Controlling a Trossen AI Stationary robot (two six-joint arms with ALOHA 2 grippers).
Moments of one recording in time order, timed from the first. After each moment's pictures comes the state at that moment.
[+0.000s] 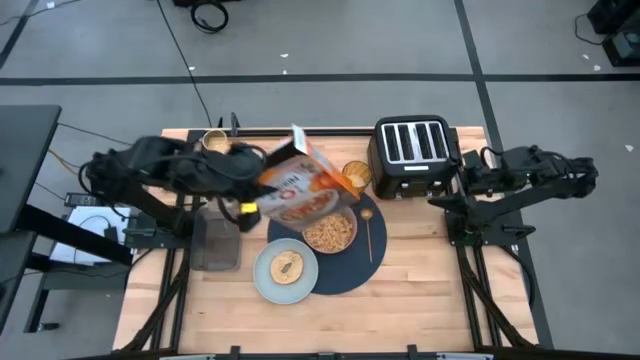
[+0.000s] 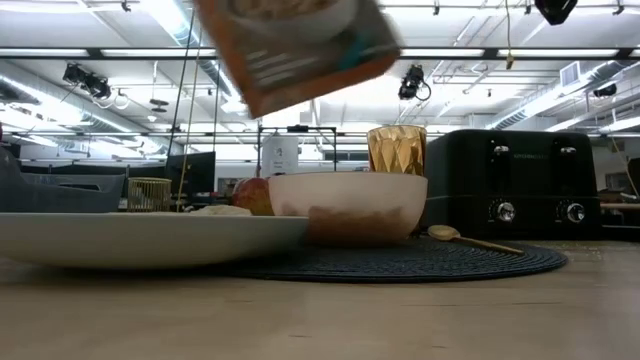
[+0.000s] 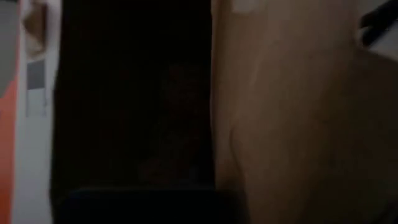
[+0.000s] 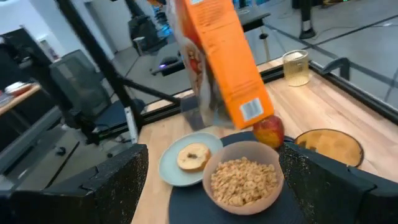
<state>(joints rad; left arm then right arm) -0.23 1.48 2.06 -1.27 -0.37 -0.43 0.21 0.45 0.86 -0.61 0.18 0.39</state>
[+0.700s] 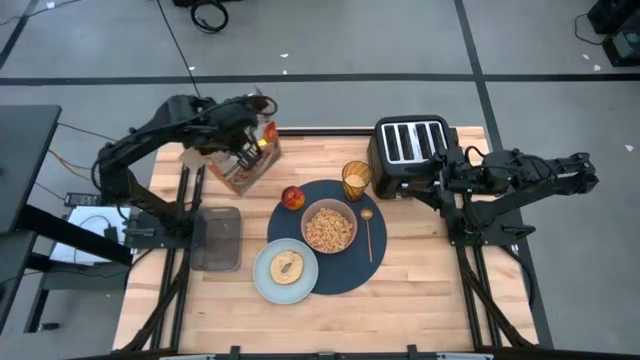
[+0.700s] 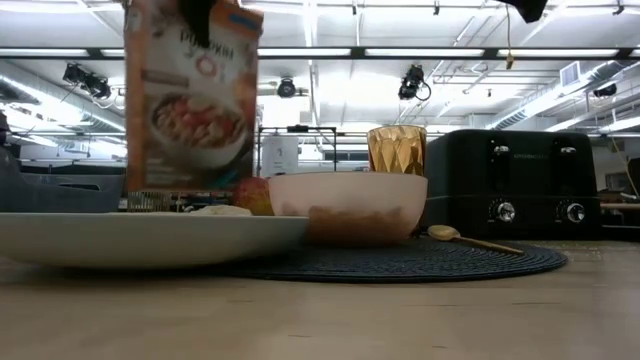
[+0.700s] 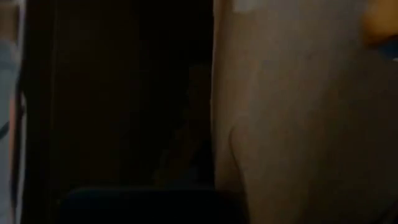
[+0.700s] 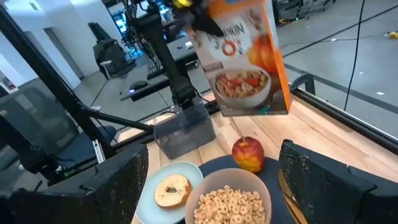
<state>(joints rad) 0.32 1.47 1.88 -1.57 -0.40 -0.38 0.21 0.62 0.86 -0.42 0.35 0.43</state>
